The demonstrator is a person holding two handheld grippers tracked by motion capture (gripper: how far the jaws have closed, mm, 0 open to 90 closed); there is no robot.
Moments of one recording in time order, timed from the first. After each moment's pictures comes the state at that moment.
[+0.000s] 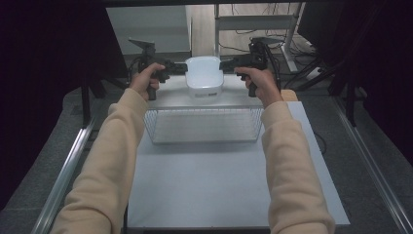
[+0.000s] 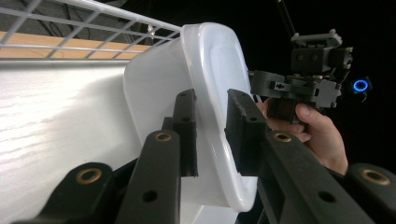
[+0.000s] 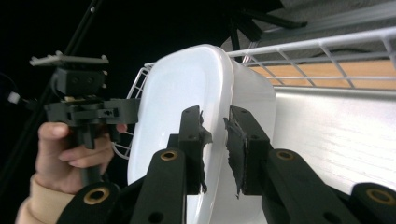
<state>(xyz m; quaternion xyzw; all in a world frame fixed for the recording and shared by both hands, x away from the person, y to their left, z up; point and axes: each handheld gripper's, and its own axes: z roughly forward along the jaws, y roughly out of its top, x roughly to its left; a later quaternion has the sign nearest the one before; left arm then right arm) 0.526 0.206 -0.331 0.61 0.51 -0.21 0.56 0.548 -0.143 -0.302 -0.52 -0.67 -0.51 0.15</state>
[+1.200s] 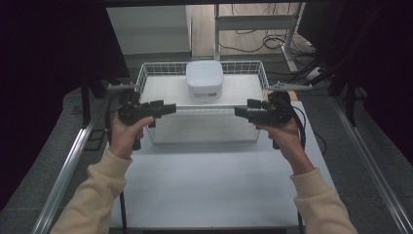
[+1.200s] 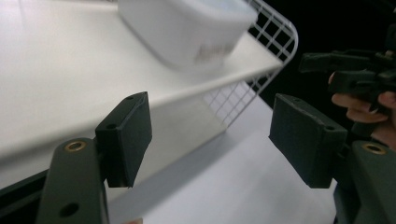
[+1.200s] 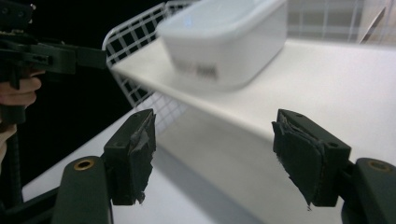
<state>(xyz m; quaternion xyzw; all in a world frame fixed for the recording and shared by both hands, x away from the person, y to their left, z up) 0.346 0.208 -0.356 0.70 0.45 0.05 0.55 0.381 -0.192 -0.339 -0.35 -0.76 -0.54 -0.09</state>
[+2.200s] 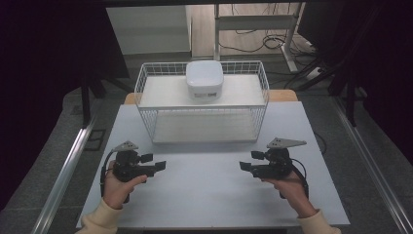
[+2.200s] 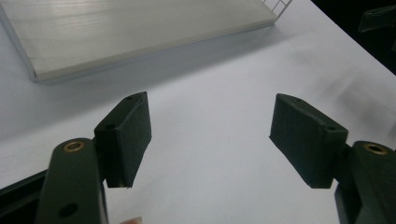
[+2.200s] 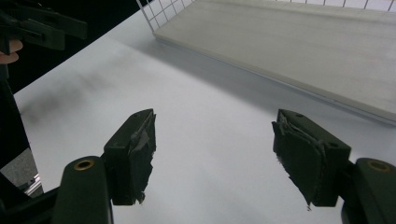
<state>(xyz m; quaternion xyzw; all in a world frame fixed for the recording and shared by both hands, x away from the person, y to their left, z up) 0.274 0.224 -0.468 0.74 0.49 0.06 0.46 0.313 -0.217 -0.450 -0.36 -0.80 -0.47 -0.05</state>
